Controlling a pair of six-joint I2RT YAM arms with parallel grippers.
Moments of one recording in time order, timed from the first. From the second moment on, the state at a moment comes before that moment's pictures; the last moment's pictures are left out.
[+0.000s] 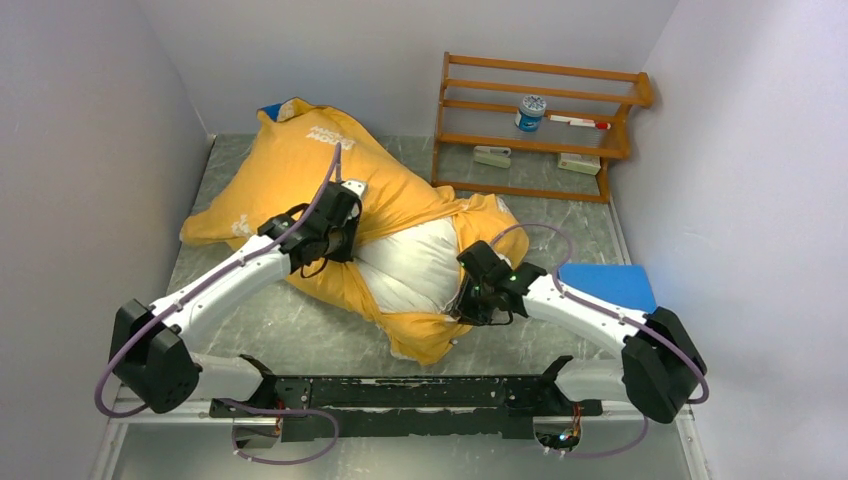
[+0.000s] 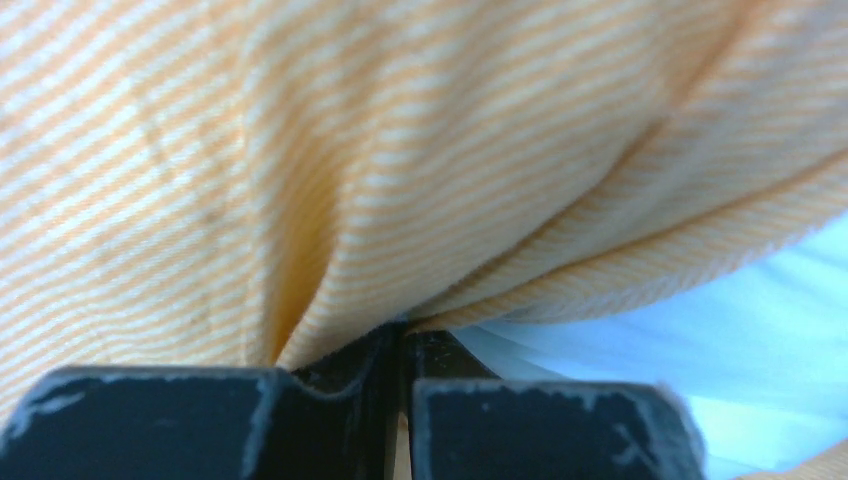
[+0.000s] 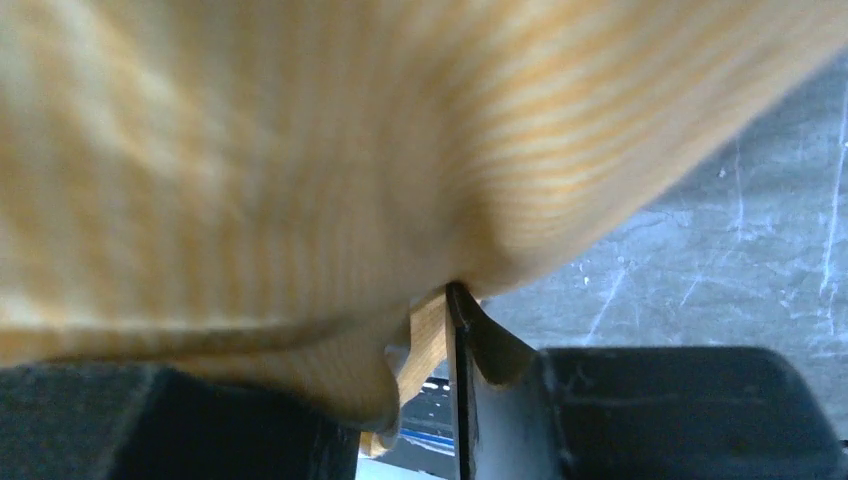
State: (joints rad) left arm -0.63 1.33 1.08 -0.65 -0.26 -0.30; right arm 0.75 1.23 0.68 -0.59 0.01 1.10
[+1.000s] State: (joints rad) left arm -0.73 1.24 0.97 -0.54 -0.09 -0.29; right arm 1.00 1.40 0.96 -0.75 -0.13 1.25
